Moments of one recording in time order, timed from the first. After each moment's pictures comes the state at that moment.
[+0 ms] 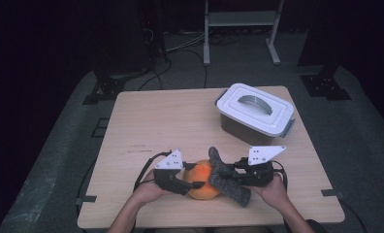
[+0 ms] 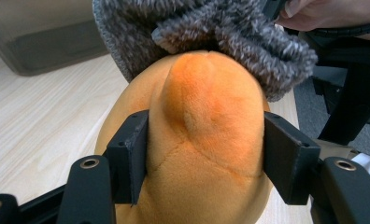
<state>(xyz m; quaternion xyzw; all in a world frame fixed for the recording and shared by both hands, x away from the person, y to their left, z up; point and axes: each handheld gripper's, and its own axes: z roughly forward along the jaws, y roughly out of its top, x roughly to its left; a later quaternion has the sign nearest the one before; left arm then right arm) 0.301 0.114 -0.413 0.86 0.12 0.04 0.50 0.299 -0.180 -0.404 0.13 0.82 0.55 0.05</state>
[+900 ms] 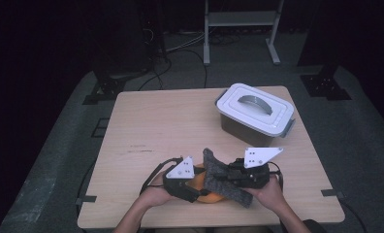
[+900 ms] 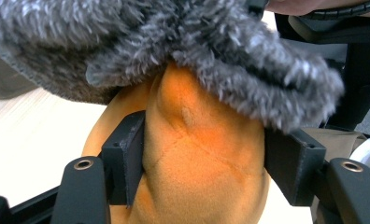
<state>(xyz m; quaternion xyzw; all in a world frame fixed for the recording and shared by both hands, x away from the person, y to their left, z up) 0.287 0.090 -0.412 0.87 0.07 0.07 0.48 0.290 -0.166 -0.393 0.11 0.82 0.56 0.06</state>
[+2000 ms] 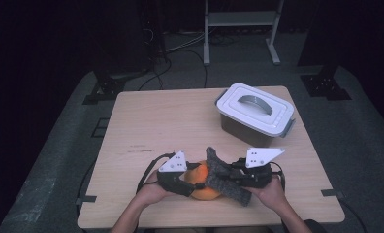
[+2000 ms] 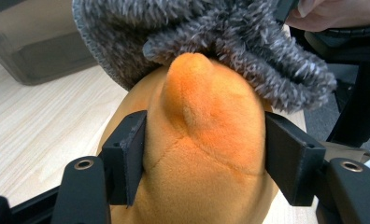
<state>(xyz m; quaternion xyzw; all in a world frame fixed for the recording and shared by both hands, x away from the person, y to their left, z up) 0.298 0.107 -0.413 0.86 0.12 0.06 0.50 0.292 -0.172 -0.399 0.12 0.82 0.56 0.07</state>
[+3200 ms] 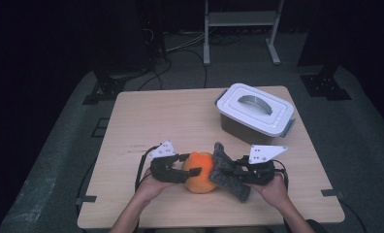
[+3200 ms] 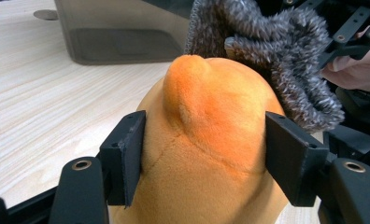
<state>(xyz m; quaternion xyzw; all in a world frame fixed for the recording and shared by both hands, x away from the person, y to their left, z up) 0.319 0.127 -0.416 0.81 0.24 0.04 0.54 0.301 -0.184 -0.405 0.15 0.82 0.54 0.08</state>
